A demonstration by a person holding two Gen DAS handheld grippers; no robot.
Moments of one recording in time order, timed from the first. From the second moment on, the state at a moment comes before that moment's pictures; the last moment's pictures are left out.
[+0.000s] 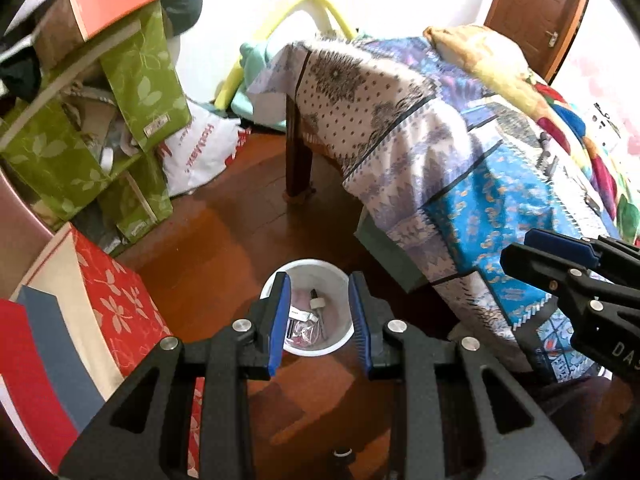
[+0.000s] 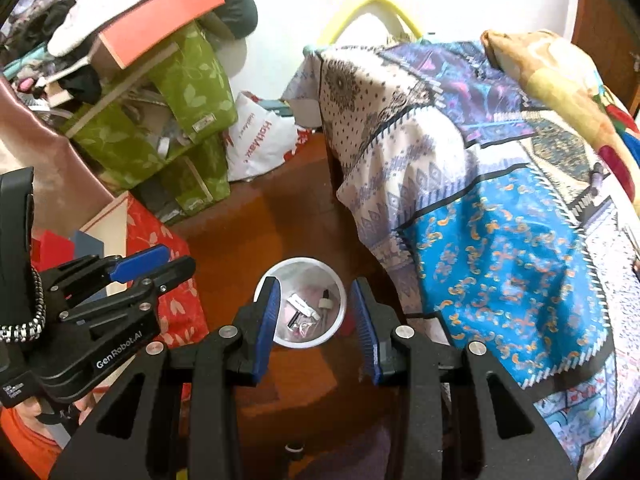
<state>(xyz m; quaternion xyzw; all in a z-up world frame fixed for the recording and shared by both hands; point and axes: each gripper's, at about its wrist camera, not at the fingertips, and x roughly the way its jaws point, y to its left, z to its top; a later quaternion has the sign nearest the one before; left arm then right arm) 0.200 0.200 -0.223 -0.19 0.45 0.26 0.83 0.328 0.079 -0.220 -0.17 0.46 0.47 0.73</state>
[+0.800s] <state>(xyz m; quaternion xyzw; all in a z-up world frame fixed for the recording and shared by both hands) 0.296 0.042 -0.125 -0.11 0.39 0.13 0.91 0.390 -0.104 -0.135 -0.08 0.38 0.36 0.85</state>
